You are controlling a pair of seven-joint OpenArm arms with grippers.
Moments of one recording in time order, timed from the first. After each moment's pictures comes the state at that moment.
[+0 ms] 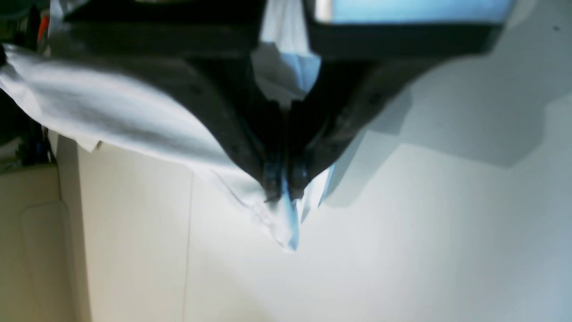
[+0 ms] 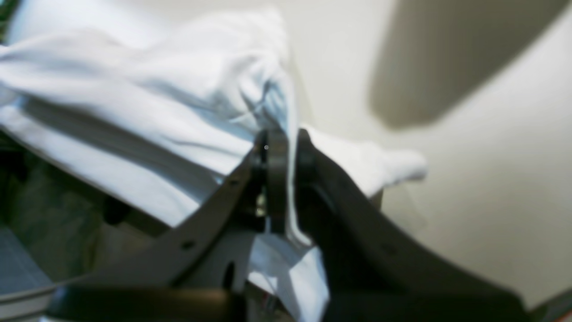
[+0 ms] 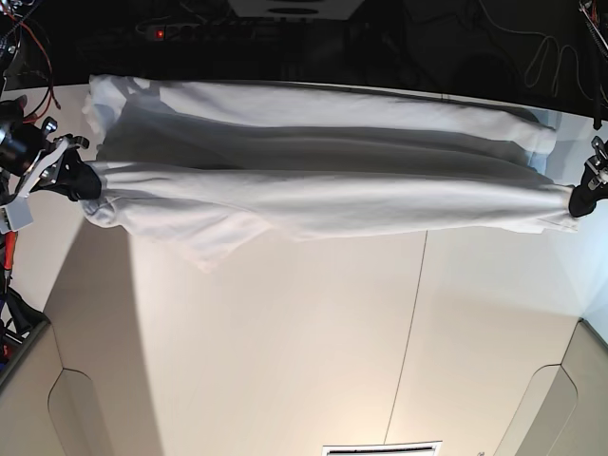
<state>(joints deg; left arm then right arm) 7.8 -27.6 -44.7 61.8 -58.1 -38.7 49.3 -15.8 20.6 28.5 100.2 51.6 33.8 -65.9</state>
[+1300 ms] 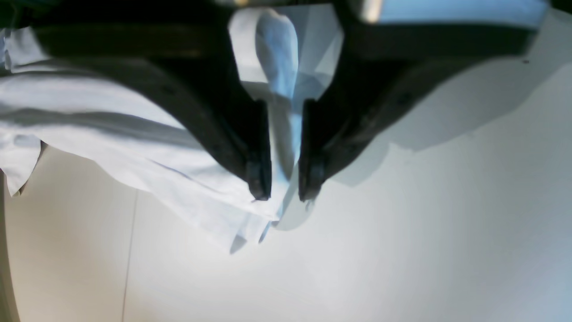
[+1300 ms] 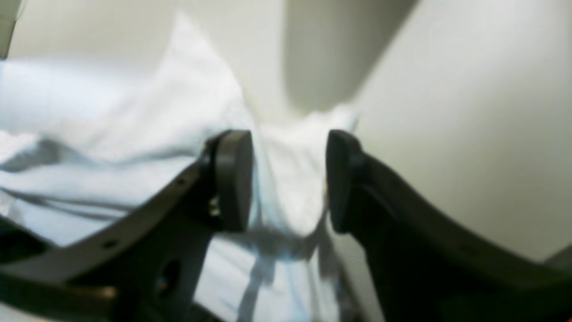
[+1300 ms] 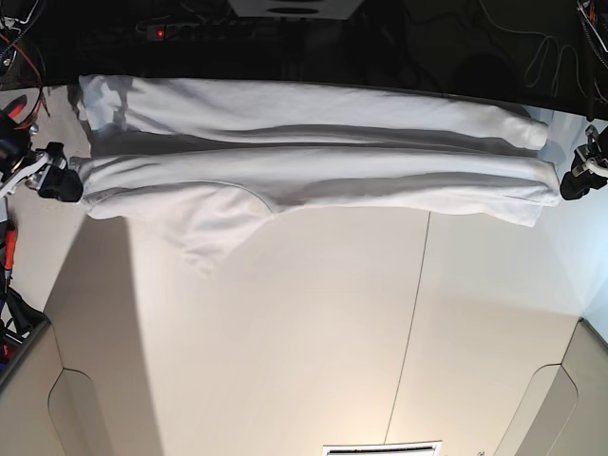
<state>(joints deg) 7.9 -27.4 -42.8 61.8 -46.4 -39.0 46.9 -11.0 20.4 35.2 89.1 50.2 32.4 -62.1</state>
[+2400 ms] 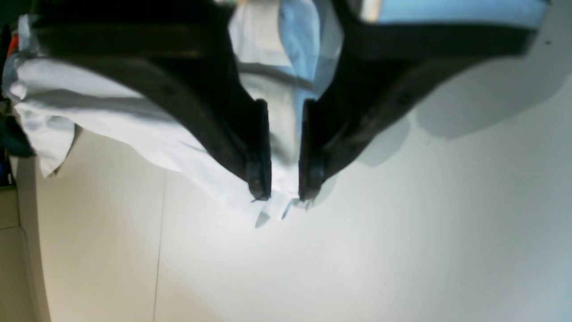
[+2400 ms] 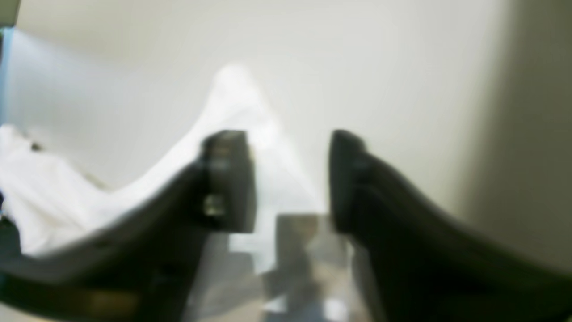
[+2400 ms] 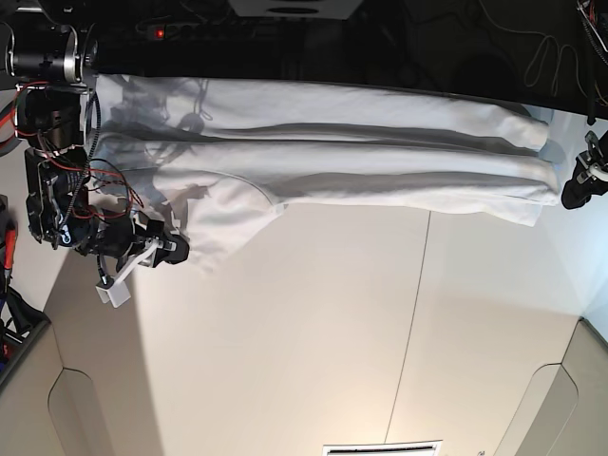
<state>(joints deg) 7.8 -27.4 -42.8 61.8 -51.5 -38.7 46.7 19.3 13.9 6.8 48.3 39.4 31.9 -52.0</state>
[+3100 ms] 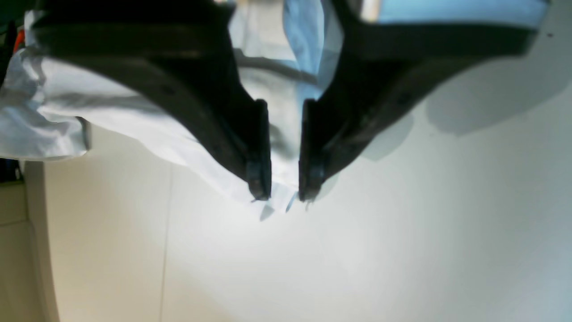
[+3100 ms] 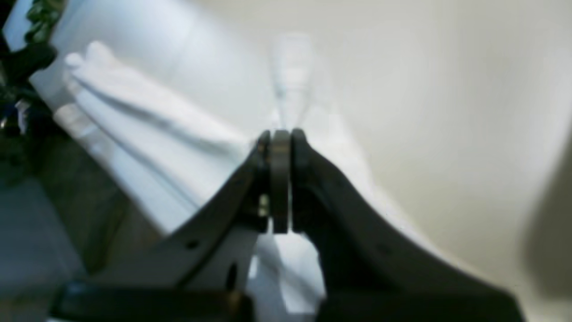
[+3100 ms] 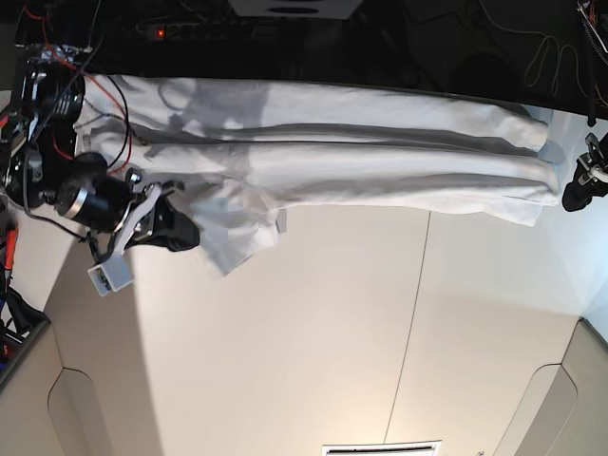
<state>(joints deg) 7.7 -27.4 -42.8 61.8 -52.6 -38.7 46.8 -4.6 11.2 10.6 102.6 46.5 31.6 -66.7</state>
